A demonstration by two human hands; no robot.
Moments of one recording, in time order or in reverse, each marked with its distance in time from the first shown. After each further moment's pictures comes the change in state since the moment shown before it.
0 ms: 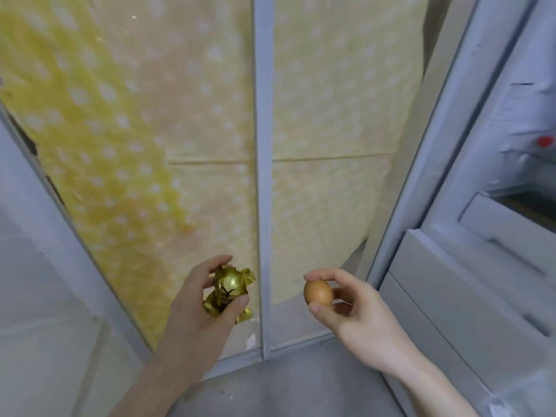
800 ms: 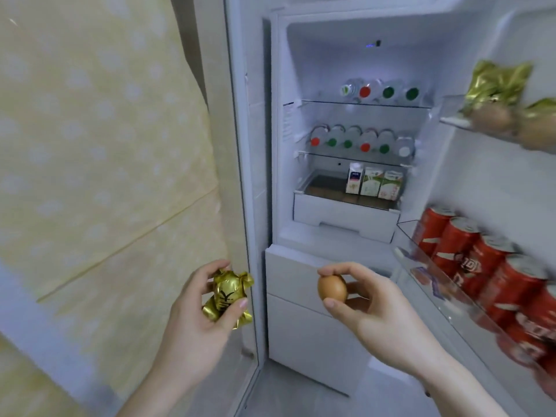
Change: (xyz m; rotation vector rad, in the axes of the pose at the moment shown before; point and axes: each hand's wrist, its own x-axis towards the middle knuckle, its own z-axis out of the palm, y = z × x) left_hand 0.261 0.056 0.198 -0.237 -0.724 0.425; right_hand 0.061 0.007 -0.110 -0.117 0.860 0.255
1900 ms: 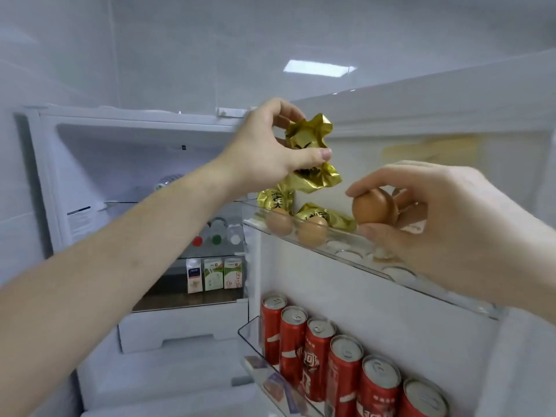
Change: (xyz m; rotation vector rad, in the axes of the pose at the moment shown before) left_hand 0.219 0.372 0.209 -0.359 -0.532 0.822; right_hand -0.022 -0.155 -0.252 -0.964 0.650 -0.142
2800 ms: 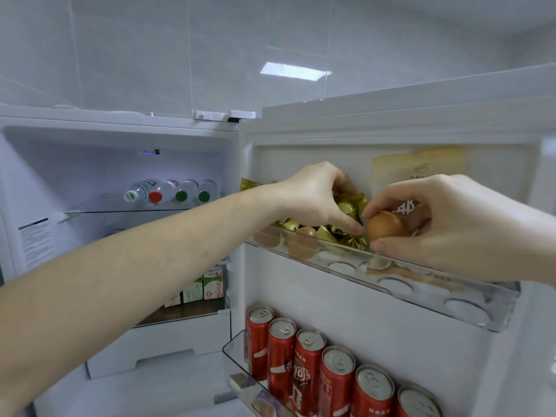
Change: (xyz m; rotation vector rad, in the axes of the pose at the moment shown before) left_hand 0.037 -0.016 0.077 0.349 -0.503 0.083; right_hand 0.020 0.017 -0.017 -0.162 -0.208 0.199
